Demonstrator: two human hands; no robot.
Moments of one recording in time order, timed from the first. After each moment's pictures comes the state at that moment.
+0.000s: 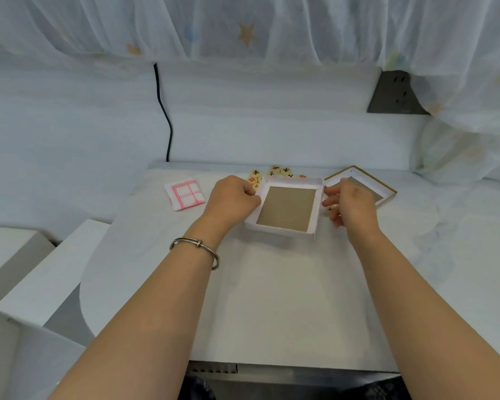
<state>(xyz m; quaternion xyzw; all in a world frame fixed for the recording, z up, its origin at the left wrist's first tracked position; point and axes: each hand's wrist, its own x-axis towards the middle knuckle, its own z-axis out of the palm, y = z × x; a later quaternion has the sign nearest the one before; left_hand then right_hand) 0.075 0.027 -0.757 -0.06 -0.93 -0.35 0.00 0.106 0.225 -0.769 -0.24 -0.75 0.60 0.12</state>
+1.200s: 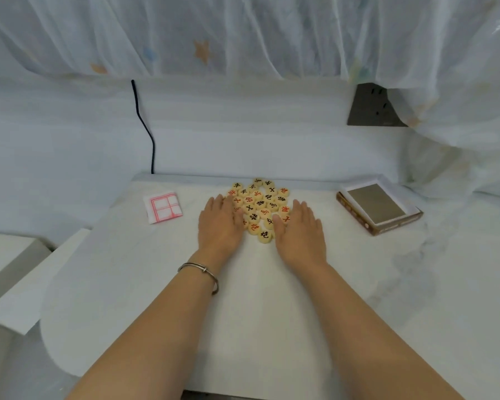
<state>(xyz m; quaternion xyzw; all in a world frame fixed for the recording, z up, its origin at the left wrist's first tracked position) 0.059 0.061 -0.820 -0.03 -0.97 -0.22 0.08 0.097 0.216 -0.821 -0.07 -0.97 0.25 0.04</state>
